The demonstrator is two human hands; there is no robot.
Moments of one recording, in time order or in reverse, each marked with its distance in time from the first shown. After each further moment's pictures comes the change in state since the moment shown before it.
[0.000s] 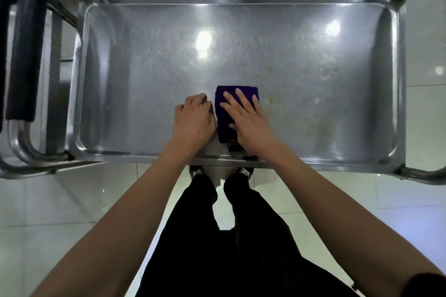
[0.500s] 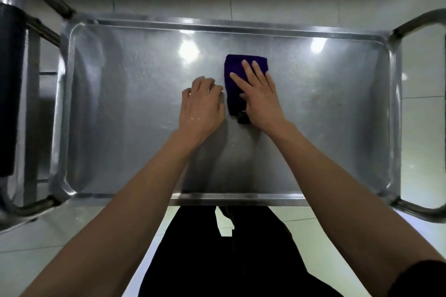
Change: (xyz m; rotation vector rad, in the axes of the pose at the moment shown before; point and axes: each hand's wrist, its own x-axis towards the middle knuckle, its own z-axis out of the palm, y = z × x) left_hand 0.115 -0.014 -0.028 -0.160 0.146 0.105; right_hand 0.131 0.045 -0.058 -0.062 0.012 0.225
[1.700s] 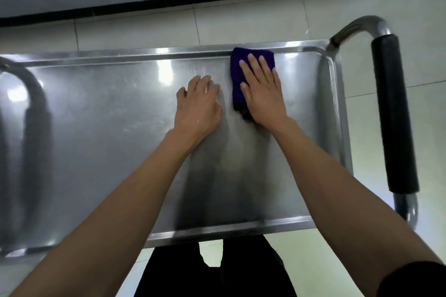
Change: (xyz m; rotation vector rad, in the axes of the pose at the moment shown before) left_hand 0.104 0.140 0.034 0.097 -0.158 0.099; right_hand 0.017 0.183 -0.038 0.033 0.110 0.174
